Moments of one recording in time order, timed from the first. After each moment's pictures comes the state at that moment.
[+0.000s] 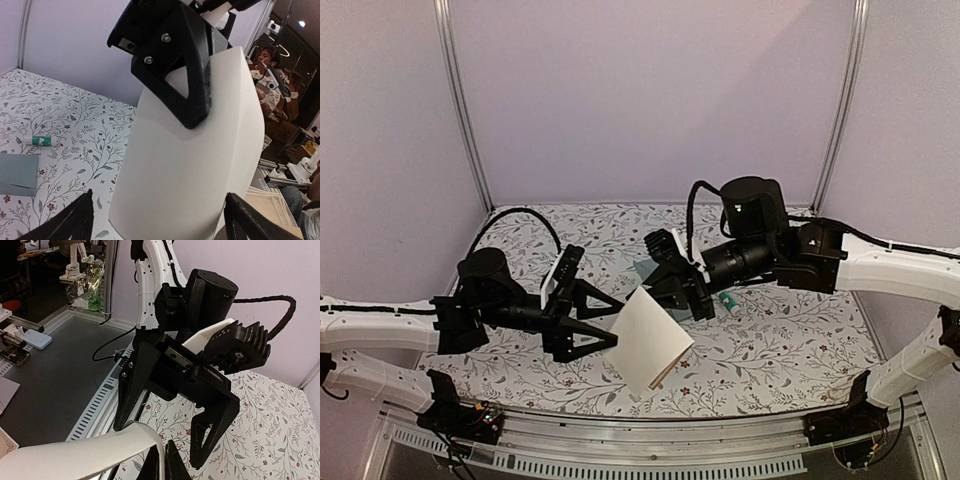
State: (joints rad) left arm -0.97 1.07 0.51 0.50 0.63 -0.33; right arm 1.07 1.41 1.19 -0.13 -0.69 -0.45
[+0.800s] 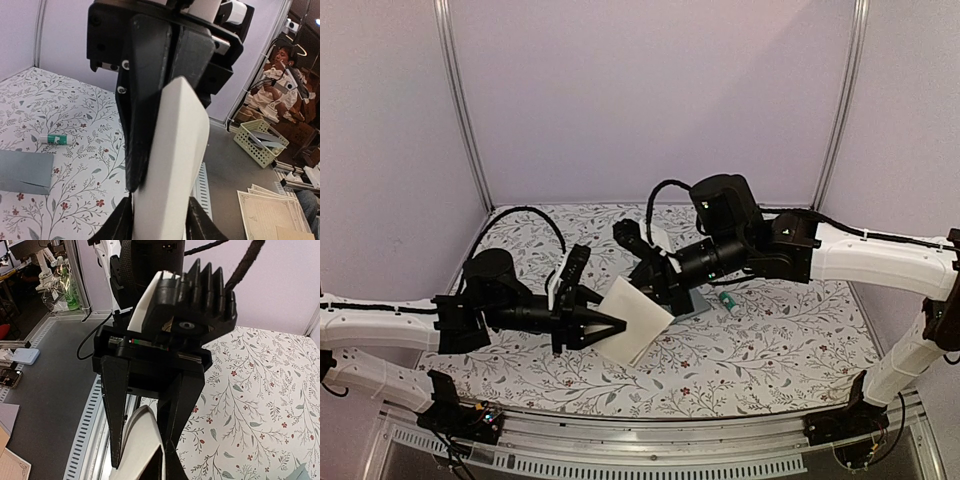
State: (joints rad) left arm -1.01 1.09 0.54 0.44 0.51 -0.28; right arm 1.07 1.55 1.34 -0.26 -0.58 -0.27
